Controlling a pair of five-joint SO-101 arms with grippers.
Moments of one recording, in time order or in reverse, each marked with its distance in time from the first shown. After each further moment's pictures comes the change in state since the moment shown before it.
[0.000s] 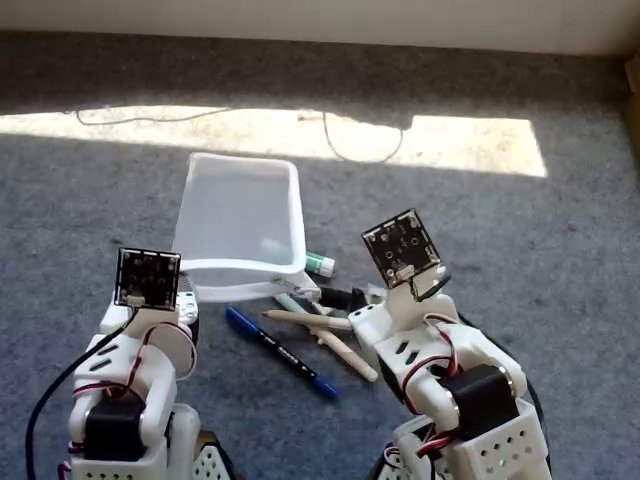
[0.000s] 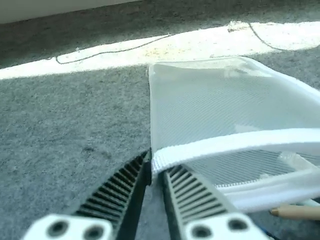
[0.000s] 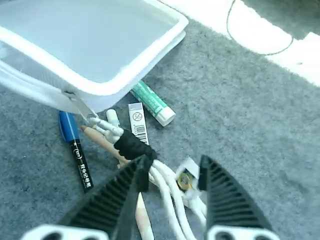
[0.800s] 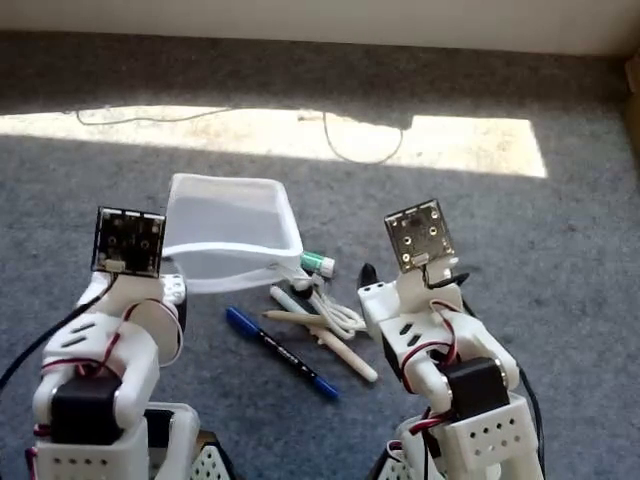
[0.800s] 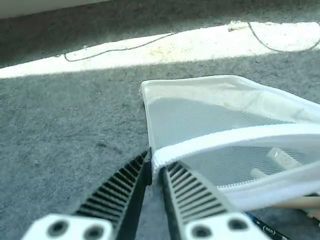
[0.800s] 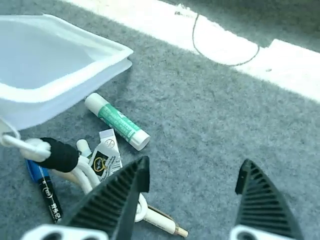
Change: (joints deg) left arm -0.3 22.5 -24.3 7.7 0.0; right arm 6.3 0.0 7.6 -13.2 -1.2
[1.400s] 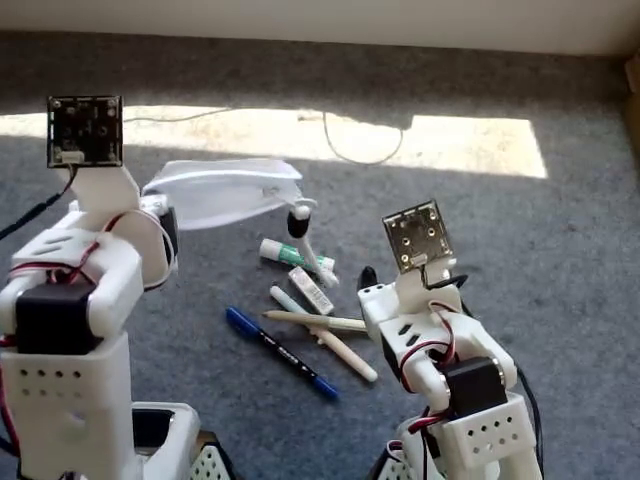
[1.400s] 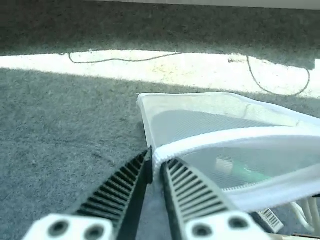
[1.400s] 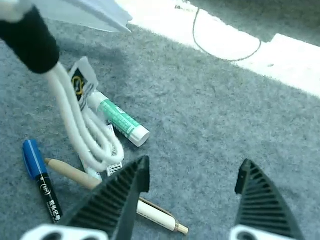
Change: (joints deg) left arm 0.1 32.2 -35.2 5.6 11.1; right arm 0.0 0.0 1.4 -0.2 0.0
